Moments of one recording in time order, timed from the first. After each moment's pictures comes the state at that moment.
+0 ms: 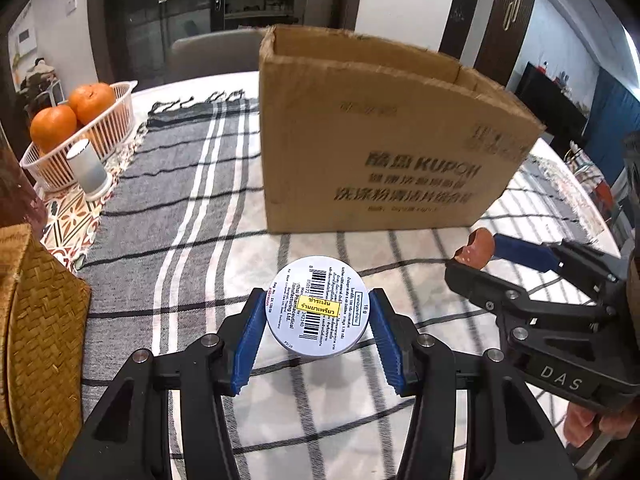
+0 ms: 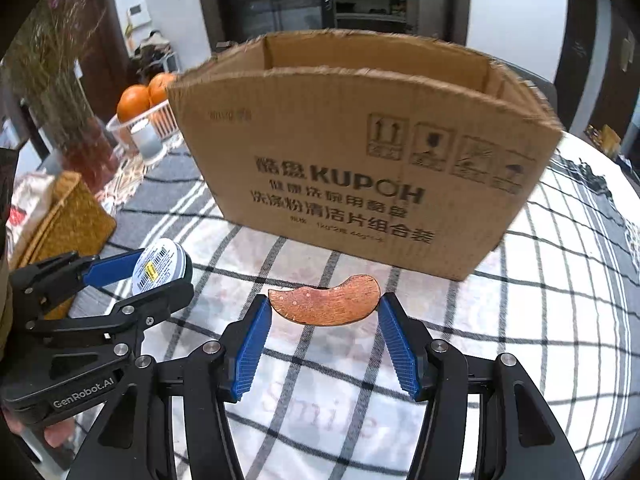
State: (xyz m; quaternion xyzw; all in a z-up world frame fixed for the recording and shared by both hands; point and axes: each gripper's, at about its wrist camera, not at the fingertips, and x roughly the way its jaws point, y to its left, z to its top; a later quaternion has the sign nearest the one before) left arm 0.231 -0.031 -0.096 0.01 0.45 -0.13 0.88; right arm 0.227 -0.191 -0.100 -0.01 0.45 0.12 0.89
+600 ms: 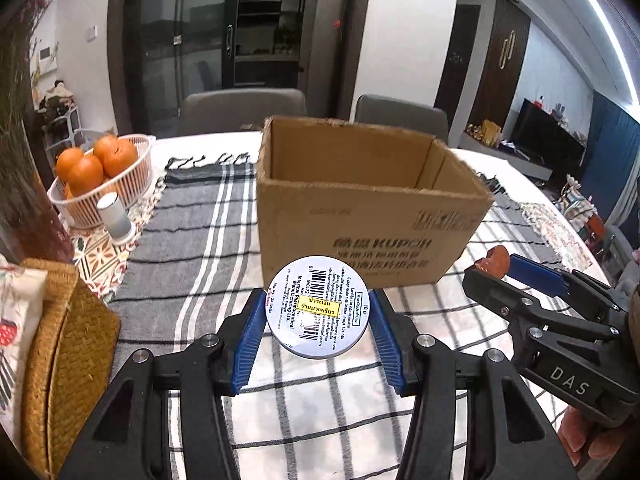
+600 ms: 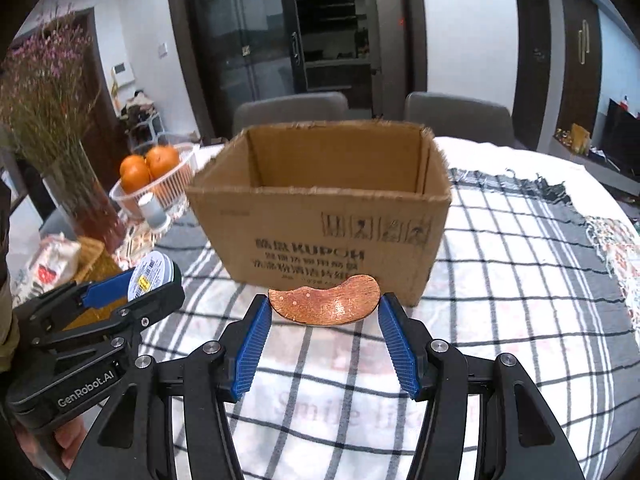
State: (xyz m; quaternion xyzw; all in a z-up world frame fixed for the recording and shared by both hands) left arm 0.204 -0.040 -0.027 -0.01 0.37 -0.12 0.92; right arm 0.190 -0.208 -0.033 0.04 0.36 0.08 0.93
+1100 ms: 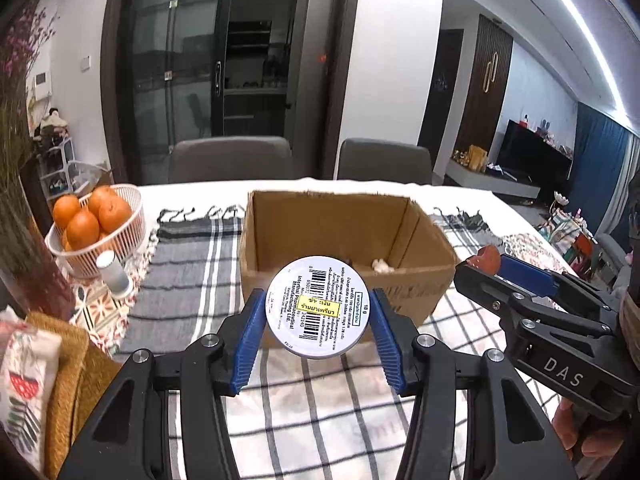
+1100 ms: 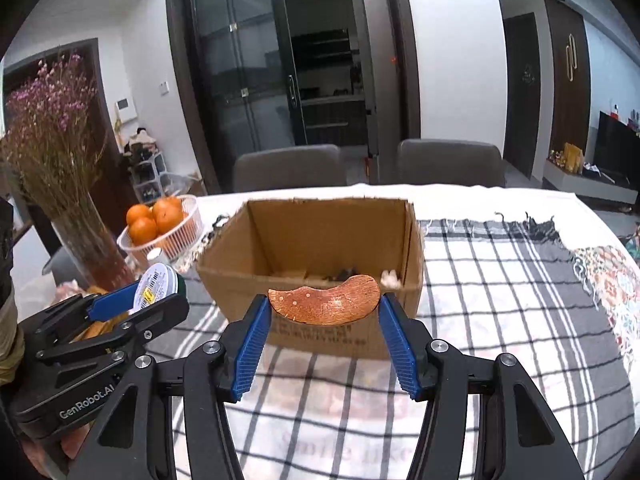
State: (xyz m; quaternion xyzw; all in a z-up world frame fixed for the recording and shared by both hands) left arm 0.219 -0.049 0.028 -0.01 0.32 -0.14 0.94; right arm 0.197 -0.221 0.018 0.05 0.30 0.07 0.95
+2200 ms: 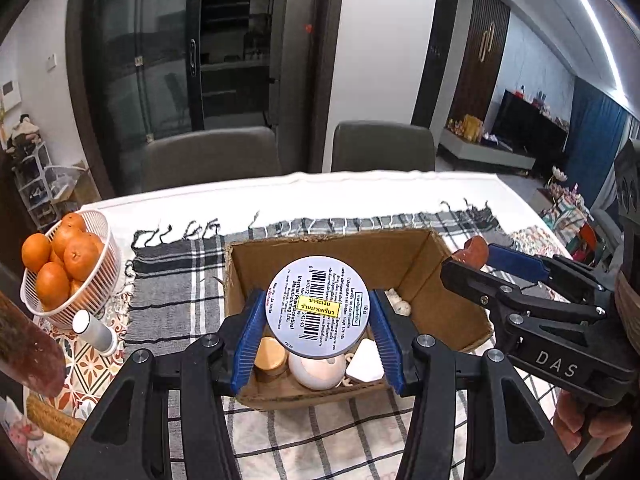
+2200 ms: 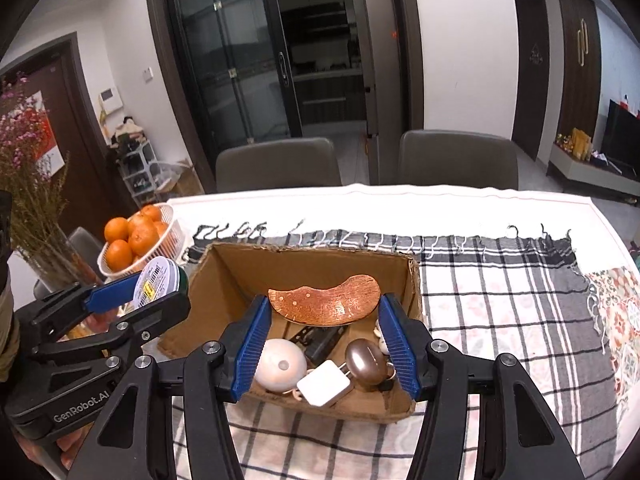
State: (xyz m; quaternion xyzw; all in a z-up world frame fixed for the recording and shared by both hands) left arm 0.340 -0.071 0.045 0.02 0.39 -0.16 0.91; right arm 0.318 -0.232 0.041 0.06 0.37 0.08 0.93
